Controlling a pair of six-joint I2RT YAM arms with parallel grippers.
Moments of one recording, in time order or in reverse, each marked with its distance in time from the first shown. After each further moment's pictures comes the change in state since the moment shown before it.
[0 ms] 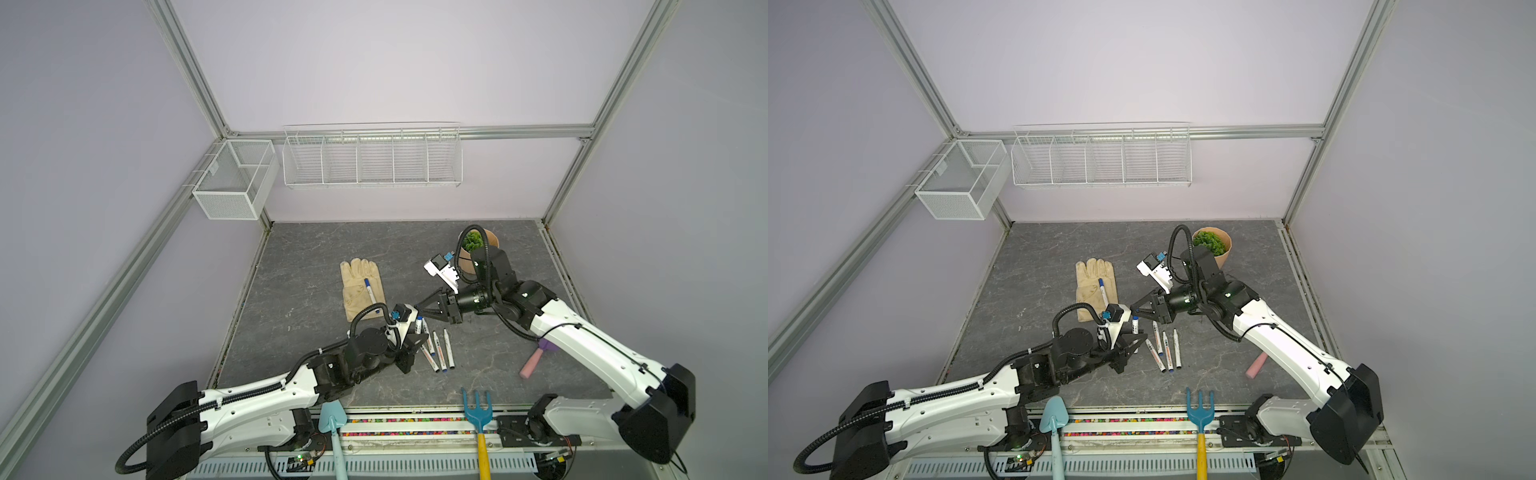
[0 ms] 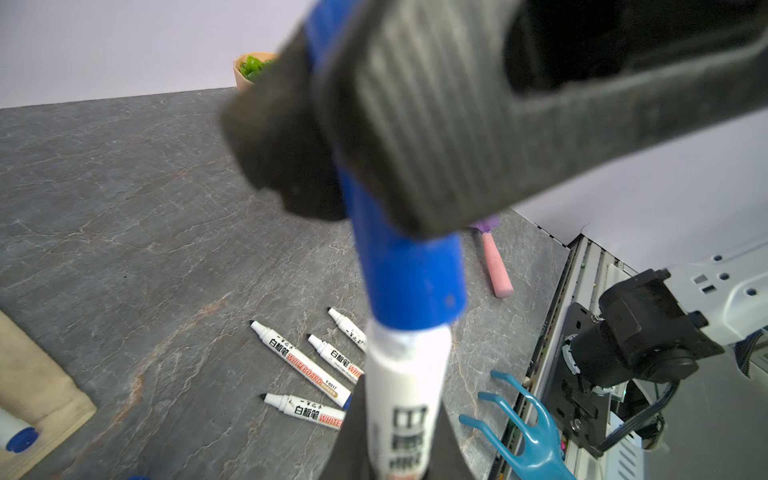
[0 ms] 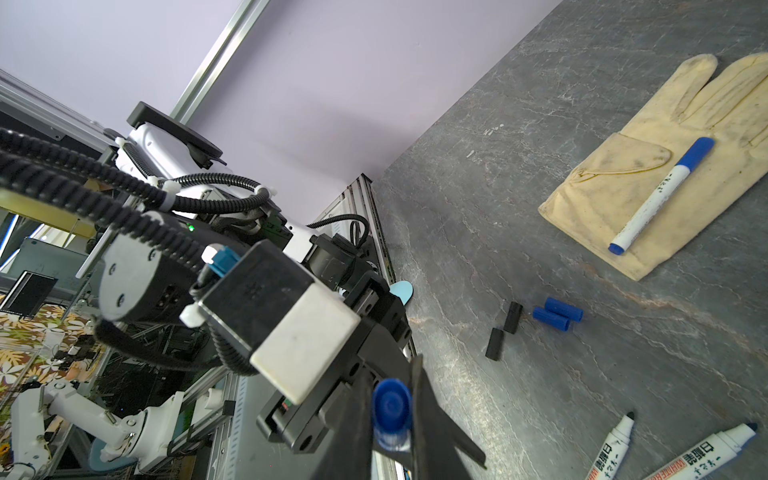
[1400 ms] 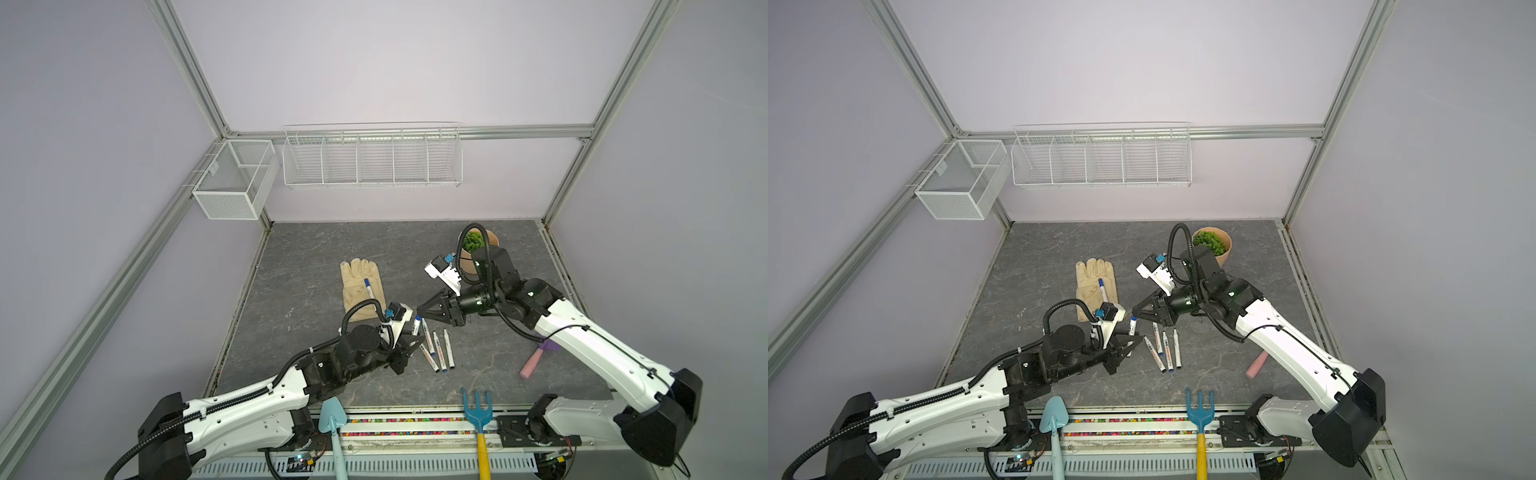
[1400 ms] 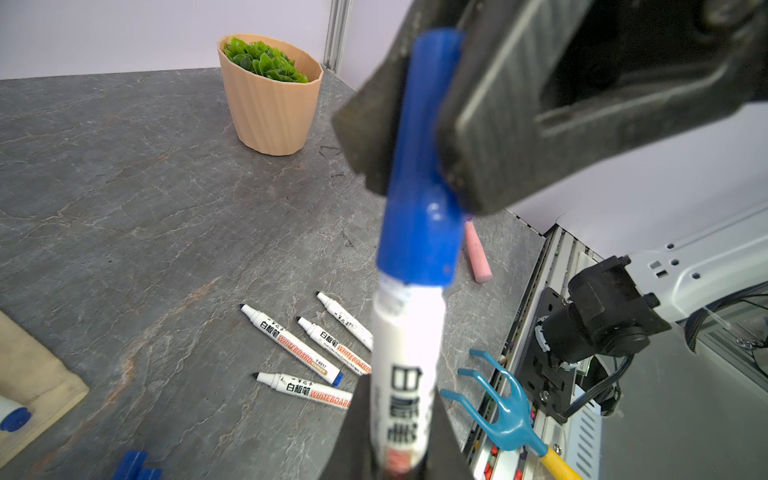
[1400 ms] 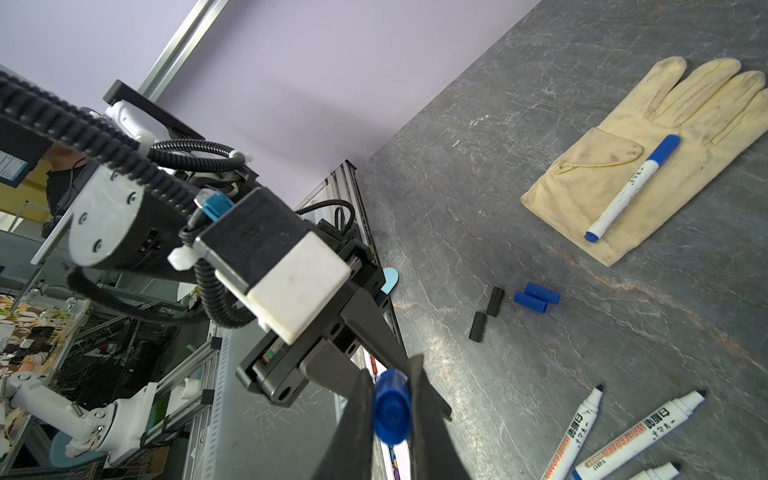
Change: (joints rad) left arm 0.043 -0.080 0.016 -0.126 0.101 -0.022; right arm 0.012 -0.013 0.051 -0.137 0.068 -0.089
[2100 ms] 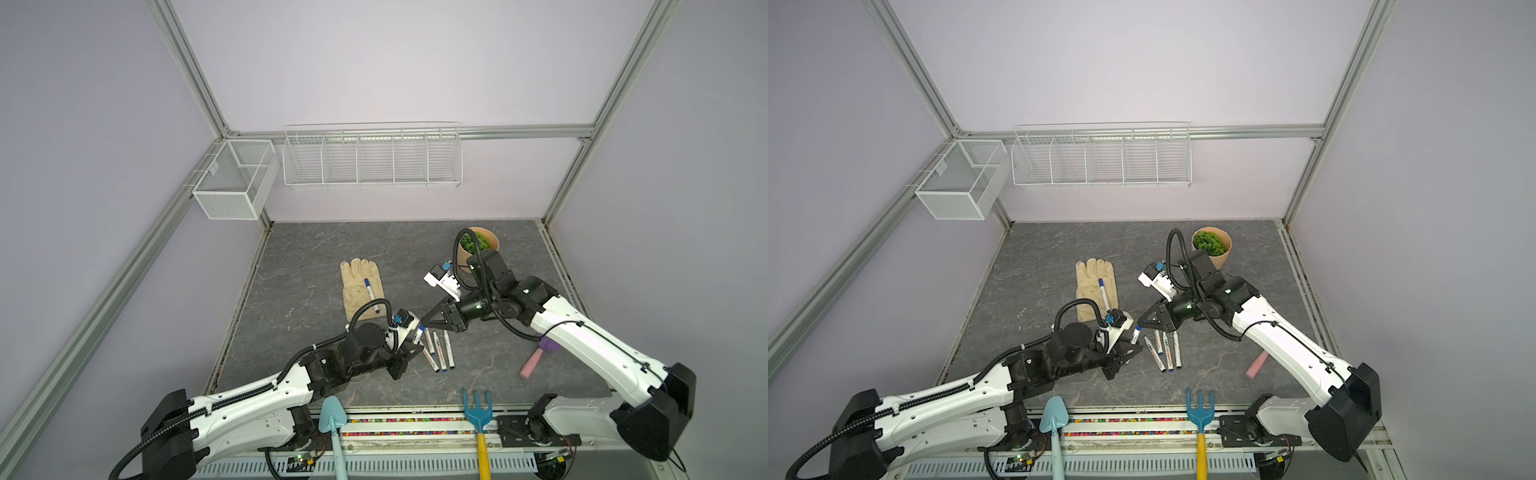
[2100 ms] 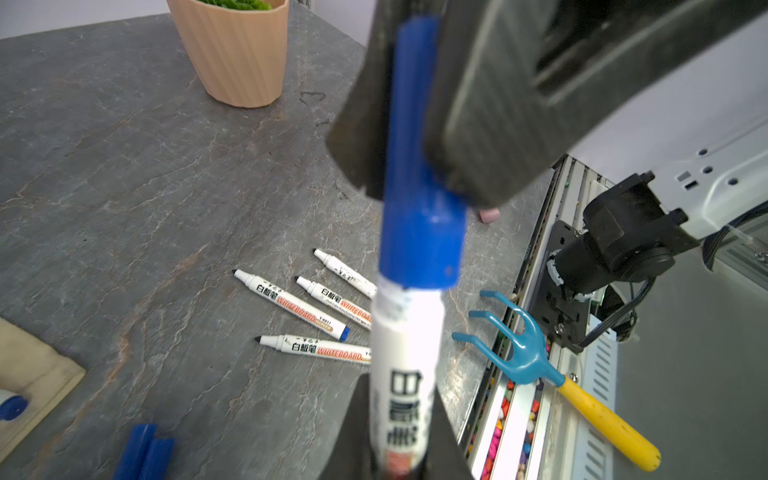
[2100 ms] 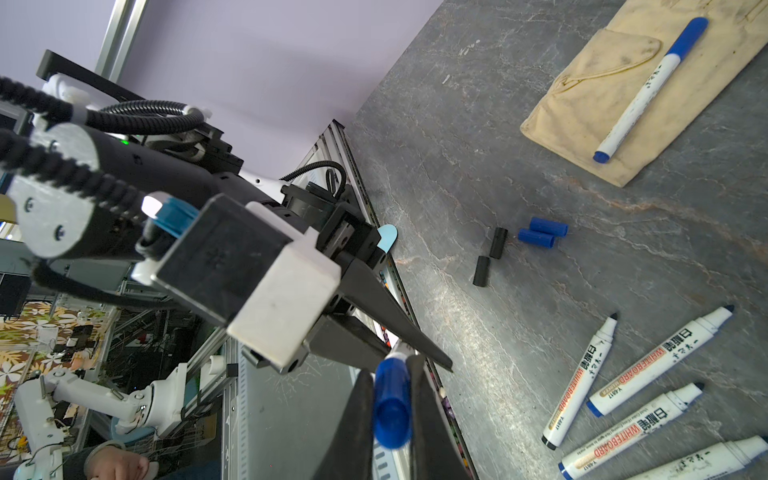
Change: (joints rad) left arm 0.020 0.035 0.018 -0.119 0.092 0.120; right arm -0.005 0.034 0.014 -0.159 0.003 -0.014
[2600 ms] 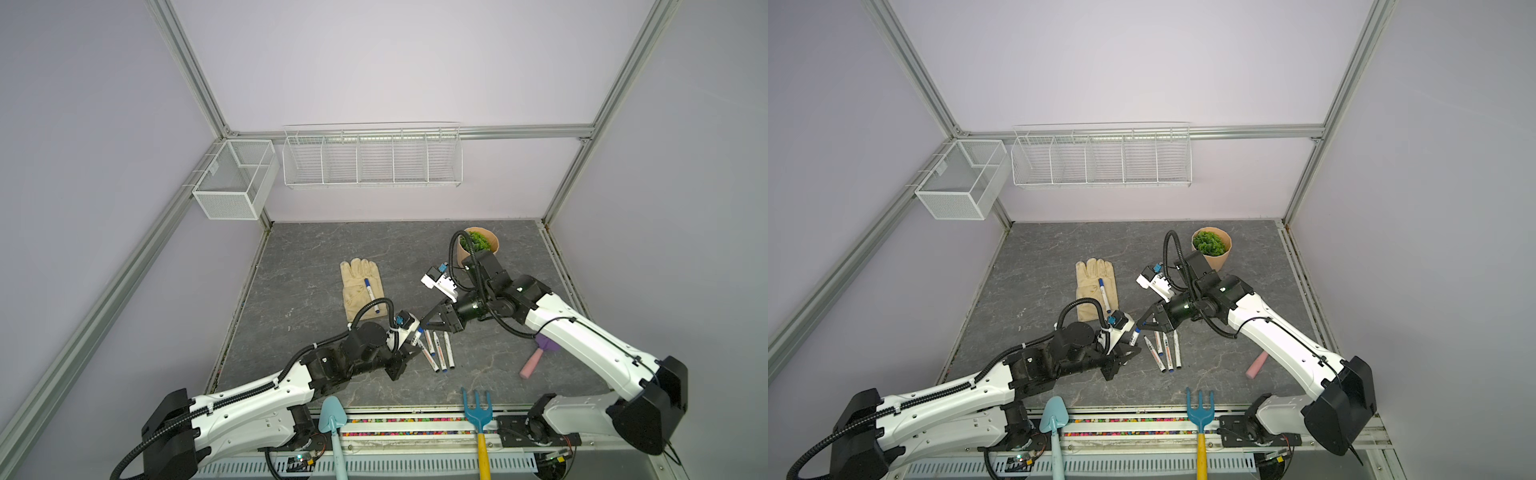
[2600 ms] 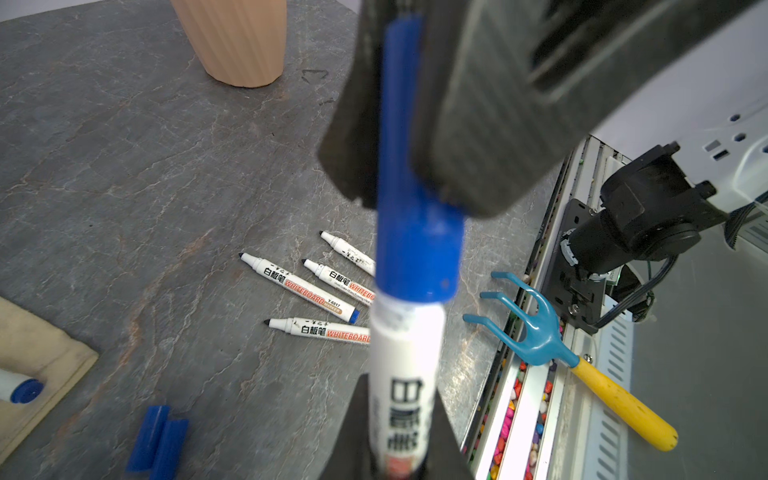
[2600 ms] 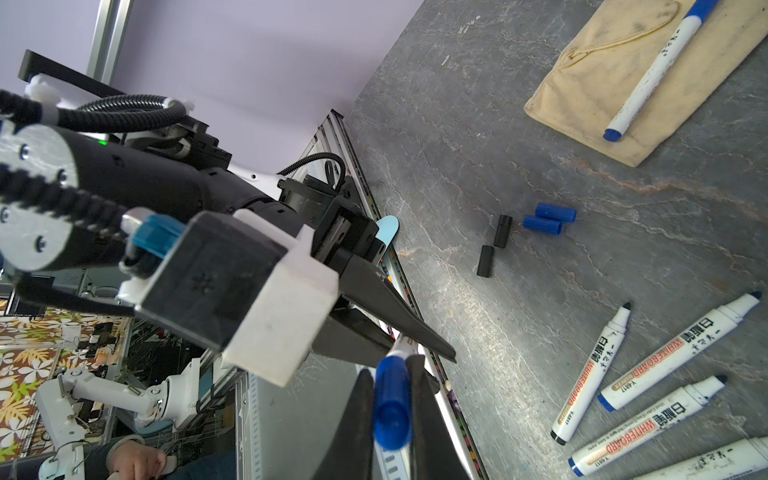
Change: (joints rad) left arm 0.008 0.016 0.008 -0.036 0.007 0.024; right arm 0.006 0.031 0.001 -0.004 -0.011 0.017
